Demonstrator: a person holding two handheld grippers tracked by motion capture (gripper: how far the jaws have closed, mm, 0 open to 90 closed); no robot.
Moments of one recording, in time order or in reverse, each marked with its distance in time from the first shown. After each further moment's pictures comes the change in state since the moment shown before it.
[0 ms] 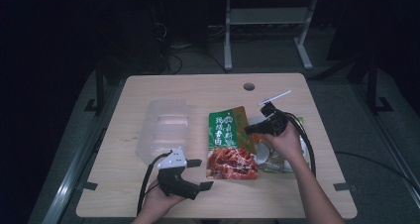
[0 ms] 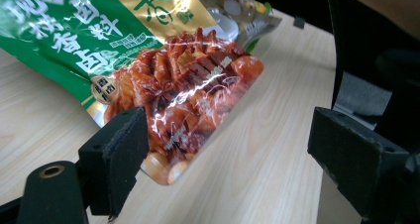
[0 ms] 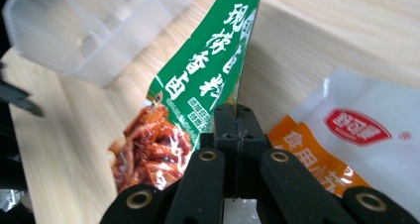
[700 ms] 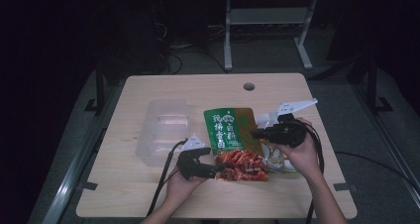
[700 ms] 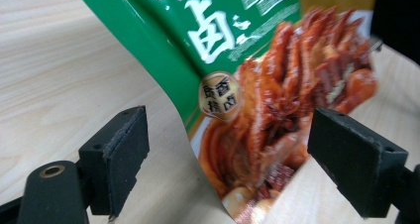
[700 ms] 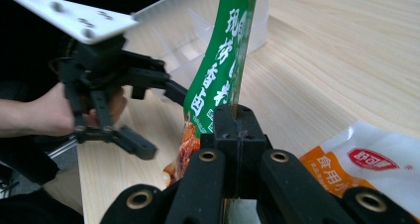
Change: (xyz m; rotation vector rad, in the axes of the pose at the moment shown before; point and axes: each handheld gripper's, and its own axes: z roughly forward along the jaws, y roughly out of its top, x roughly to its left) left arm 0.029 0.013 0.063 0.045 0.135 -0.123; right arm 0.038 -0.031 -0.055 -0.220 0.076 -0.211
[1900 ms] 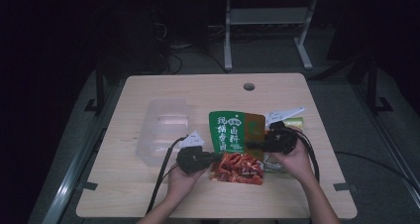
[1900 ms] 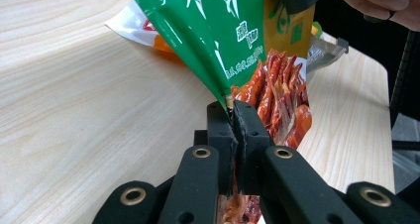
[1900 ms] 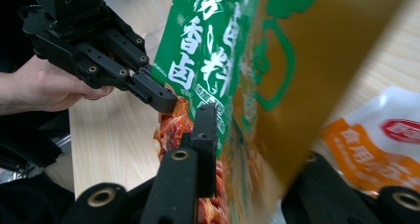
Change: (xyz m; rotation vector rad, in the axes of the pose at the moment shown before) left arm 0.005 0.006 -0.009 -0.035 -0.086 0.059; right arm -0.009 -0.022 0.032 0.080 0.038 0.043
